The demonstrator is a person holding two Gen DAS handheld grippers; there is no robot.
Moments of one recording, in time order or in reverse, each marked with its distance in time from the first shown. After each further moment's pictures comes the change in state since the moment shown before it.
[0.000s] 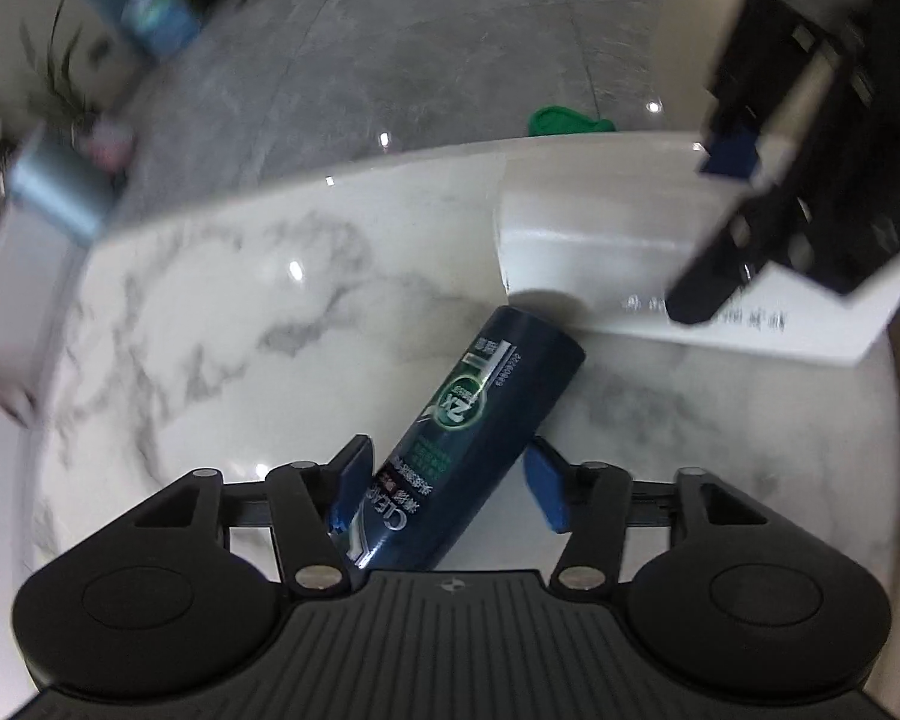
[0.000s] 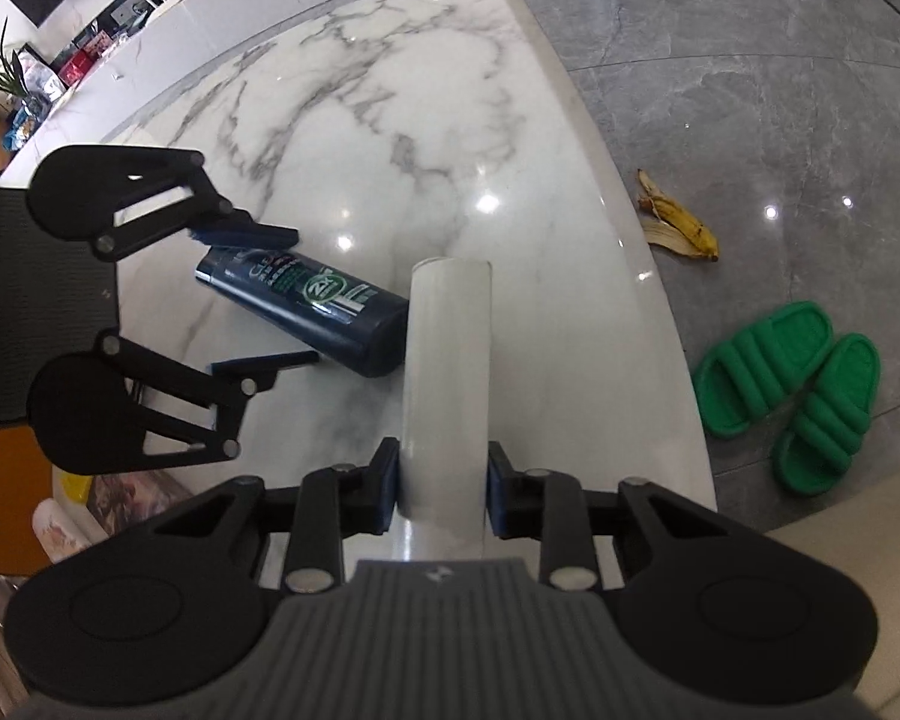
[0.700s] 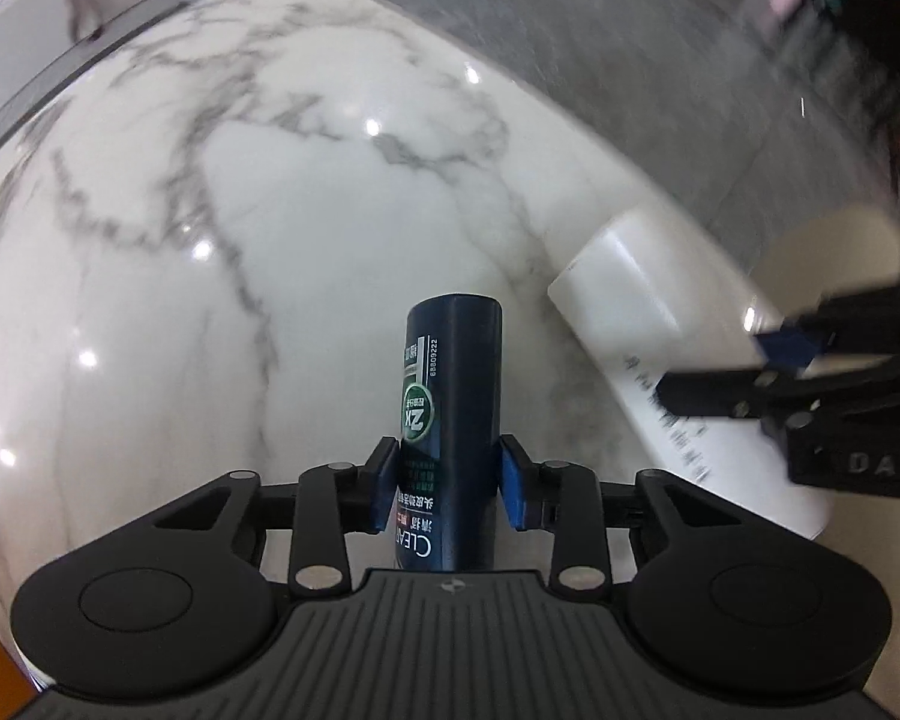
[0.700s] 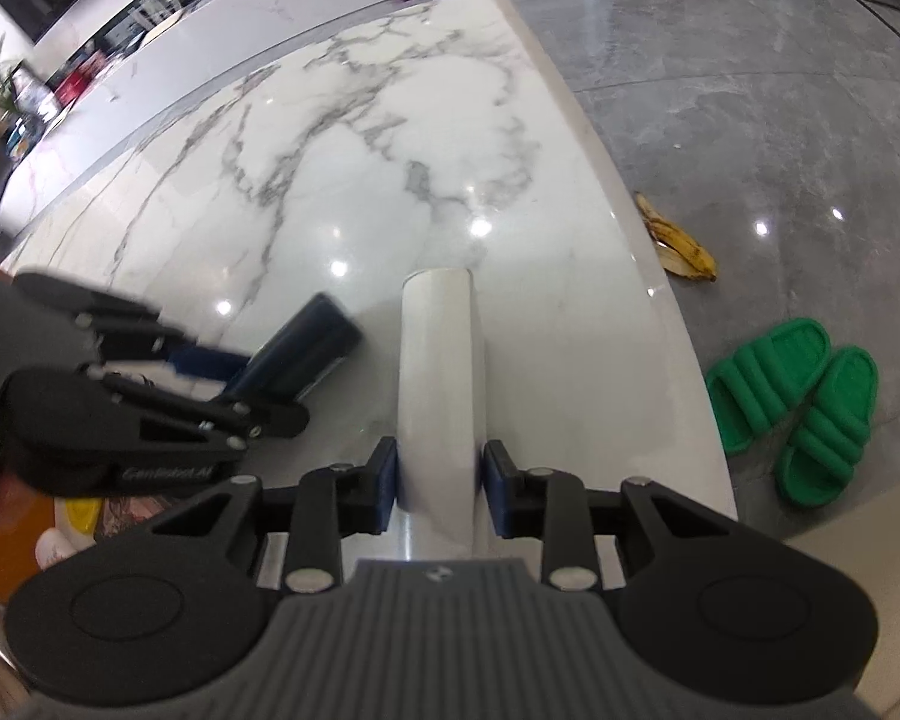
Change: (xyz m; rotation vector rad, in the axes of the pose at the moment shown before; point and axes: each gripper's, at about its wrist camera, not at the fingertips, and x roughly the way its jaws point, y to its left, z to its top) left arm -0.029 0.018 -0.053 -0.800 0.041 -0.127; right arm -0.006 0.017 -0.006 0.048 -0.065 -0.022
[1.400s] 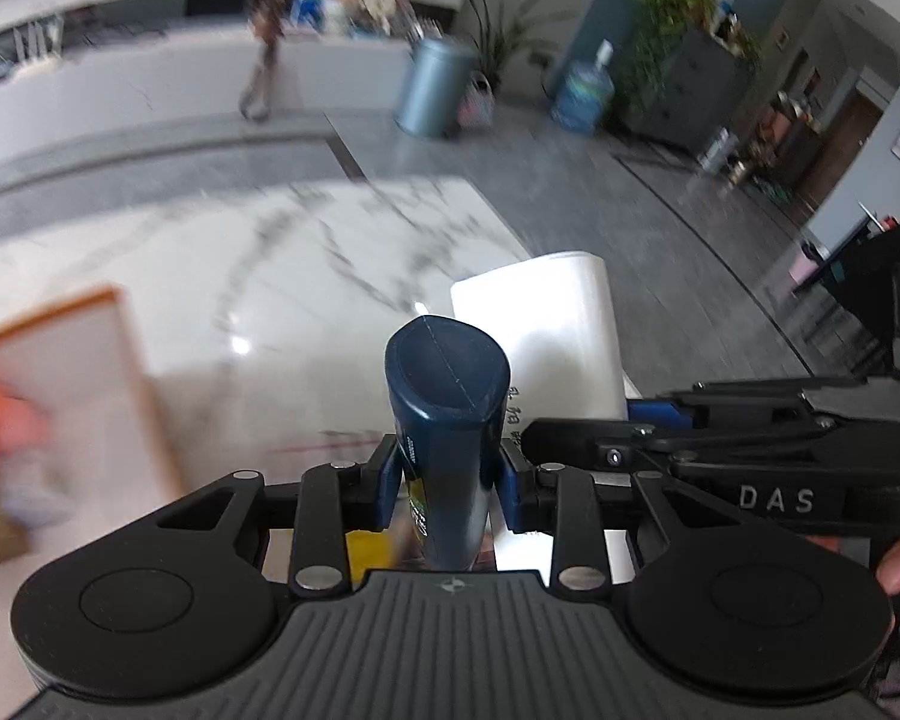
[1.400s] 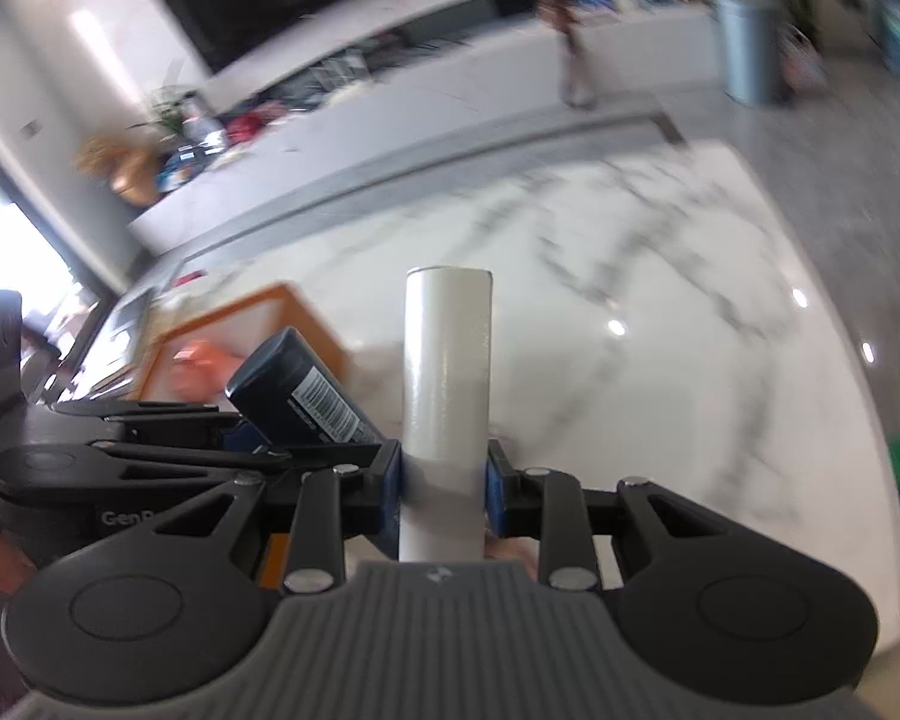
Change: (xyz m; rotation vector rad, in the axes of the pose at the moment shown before) left arm -0.220 0.071 -0.139 -0.295 -0.433 0.000; right arm -0.109 0.199 -0.036 -0.256 -0.213 0.268
